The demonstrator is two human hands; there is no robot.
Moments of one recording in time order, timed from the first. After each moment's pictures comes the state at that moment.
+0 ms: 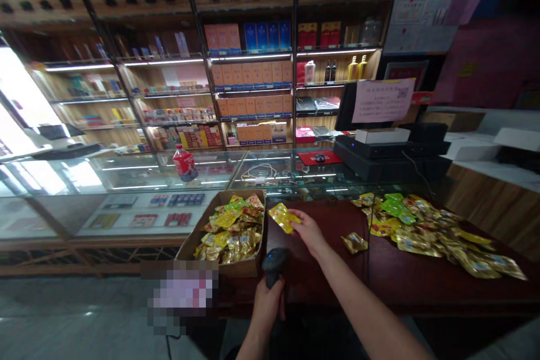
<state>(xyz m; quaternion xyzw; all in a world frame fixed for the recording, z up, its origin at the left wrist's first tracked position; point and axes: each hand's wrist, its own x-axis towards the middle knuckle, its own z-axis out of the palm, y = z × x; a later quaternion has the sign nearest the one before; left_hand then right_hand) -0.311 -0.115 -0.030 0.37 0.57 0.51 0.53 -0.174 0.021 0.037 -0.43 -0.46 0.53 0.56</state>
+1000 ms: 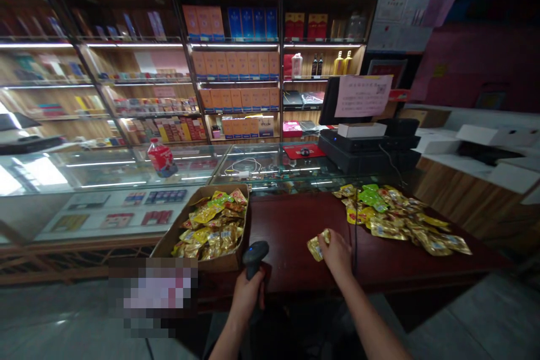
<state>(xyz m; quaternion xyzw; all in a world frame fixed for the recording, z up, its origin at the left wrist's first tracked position) -0.313 -0.116 -0.021 0.38 0.58 0.49 0.52 -0.041 -0.035 -0.055 -0.71 -0.48 0.12 0.49</state>
